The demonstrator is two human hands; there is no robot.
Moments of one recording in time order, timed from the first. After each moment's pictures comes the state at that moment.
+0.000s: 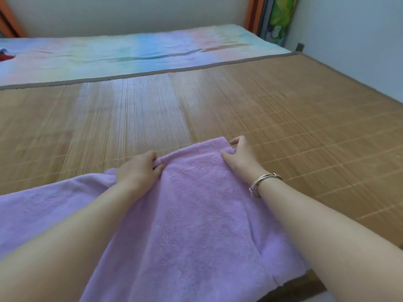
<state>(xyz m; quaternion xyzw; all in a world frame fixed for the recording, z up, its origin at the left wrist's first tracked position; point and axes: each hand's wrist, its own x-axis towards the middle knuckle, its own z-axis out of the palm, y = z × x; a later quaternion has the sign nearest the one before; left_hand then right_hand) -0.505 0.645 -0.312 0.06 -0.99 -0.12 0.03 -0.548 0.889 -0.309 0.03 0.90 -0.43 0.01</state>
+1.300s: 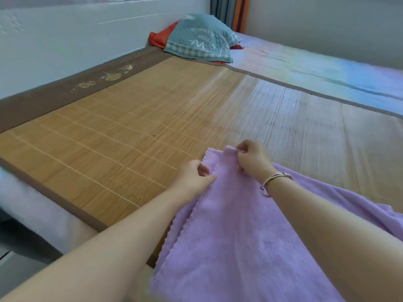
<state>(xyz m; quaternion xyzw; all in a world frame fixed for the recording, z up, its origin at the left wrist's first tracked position) -0.246 0.297 -0.314 0.36 -0.77 -0.52 0.10 -0.402 0.381 -0.296 -0.27 0.89 -0.34 0.13</state>
